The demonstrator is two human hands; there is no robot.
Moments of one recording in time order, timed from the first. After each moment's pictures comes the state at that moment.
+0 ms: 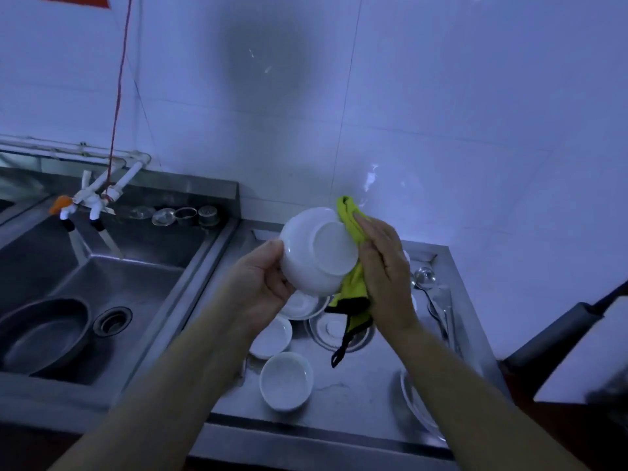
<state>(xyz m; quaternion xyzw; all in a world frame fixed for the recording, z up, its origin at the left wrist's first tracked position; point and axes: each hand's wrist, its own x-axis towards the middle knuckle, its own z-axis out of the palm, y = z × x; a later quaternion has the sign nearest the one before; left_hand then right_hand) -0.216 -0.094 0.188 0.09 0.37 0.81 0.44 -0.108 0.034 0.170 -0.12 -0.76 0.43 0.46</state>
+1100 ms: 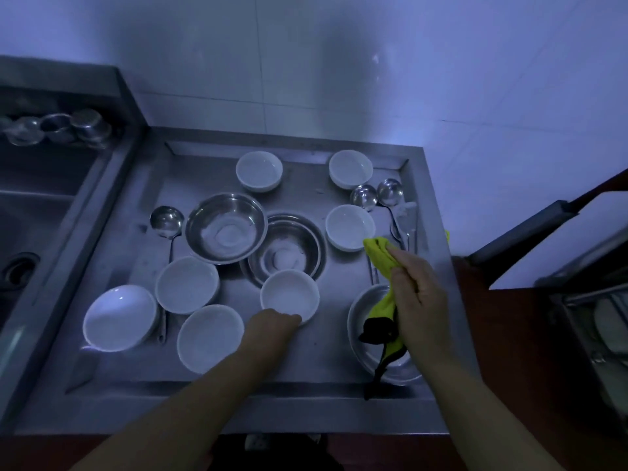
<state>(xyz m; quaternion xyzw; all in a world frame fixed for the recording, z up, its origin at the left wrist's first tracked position) -0.147 0.022 -0.093 0.57 0.80 -0.05 0.19 0.012 0.157 0.039 -0.40 -0.73 0.44 0.33</state>
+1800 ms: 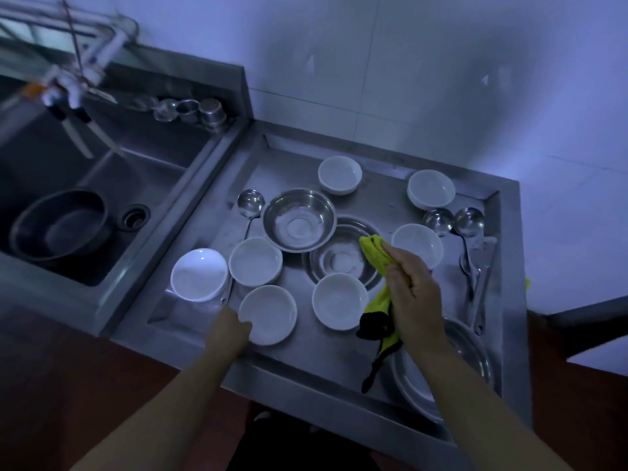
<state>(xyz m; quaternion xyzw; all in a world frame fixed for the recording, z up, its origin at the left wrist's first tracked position) -0.193 -0.084 -0.085 -0.02 0.92 0.22 0.32 -0.052 0.147 0.029 -0.27 -0.75 0.54 0.26</state>
